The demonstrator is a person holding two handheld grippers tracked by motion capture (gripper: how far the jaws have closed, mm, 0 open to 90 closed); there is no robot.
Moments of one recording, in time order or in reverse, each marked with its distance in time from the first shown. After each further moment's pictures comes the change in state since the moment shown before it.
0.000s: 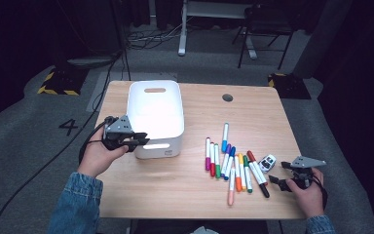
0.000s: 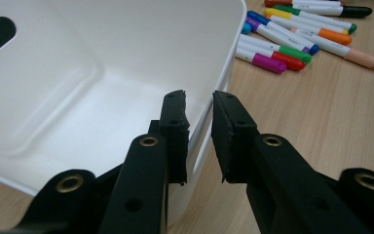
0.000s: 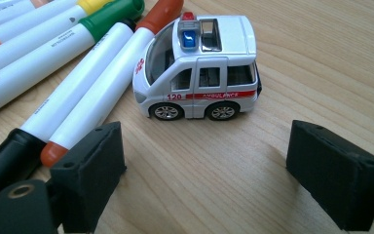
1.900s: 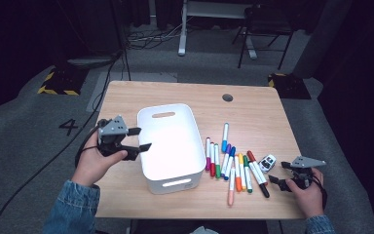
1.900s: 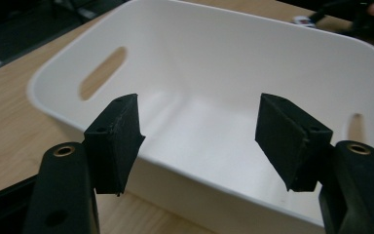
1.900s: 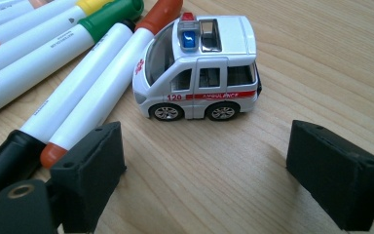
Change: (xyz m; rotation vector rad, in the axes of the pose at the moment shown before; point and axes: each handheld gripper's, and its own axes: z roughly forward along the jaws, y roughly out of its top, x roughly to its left) left arm -0.009 0.006 -0.023 -0.079 0.110 -0.123; right arm 0.001 0.000 0.001 -0.007 -0.005 0.011
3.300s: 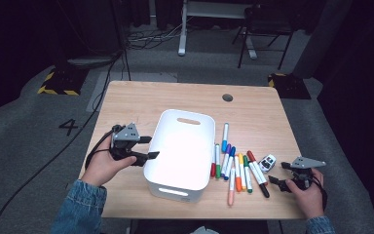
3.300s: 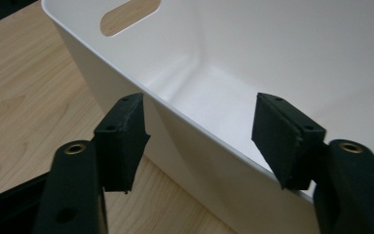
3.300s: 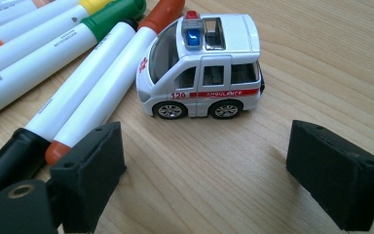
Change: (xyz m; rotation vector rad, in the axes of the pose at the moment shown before) left arm -0.019 -0.011 0.030 0.068 -0.126 0.058; right arm 0.001 -0.001 -0.001 0.001 -0.002 -0.008
